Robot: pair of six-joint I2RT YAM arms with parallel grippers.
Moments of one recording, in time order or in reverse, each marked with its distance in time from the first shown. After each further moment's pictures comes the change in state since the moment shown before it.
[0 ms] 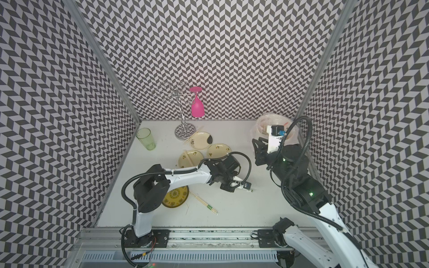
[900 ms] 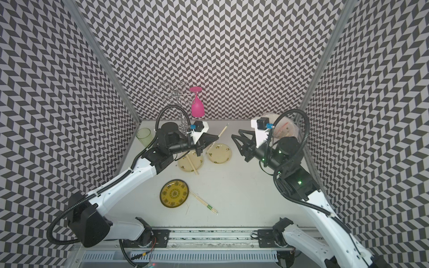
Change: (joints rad) left arm 0.379 -0.579 -0.220 0.515 0.386 -0.733; right arm 0.000 0.132 0.005 0.307 -0.440 -0.020
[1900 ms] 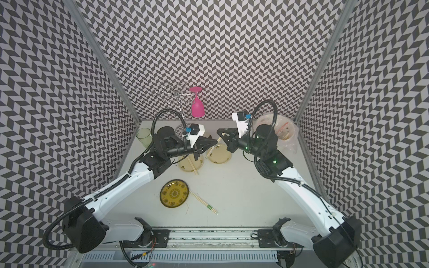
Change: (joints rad) left arm 0.011 -0.048 -0.068 0.087 0.080 -0.123; right arm 0.012 0.251 0.029 0.212 -0.141 0.151
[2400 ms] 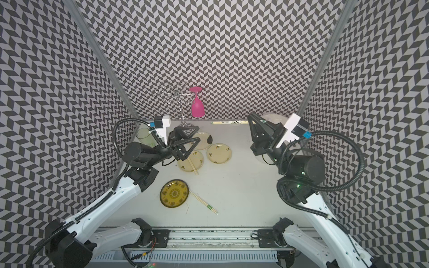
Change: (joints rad) left arm 0.047 -0.193 -0.182 0.578 -0.039 -0.801; right arm 0.000 -0.304 -0.137 0.618 0.159 -0.010
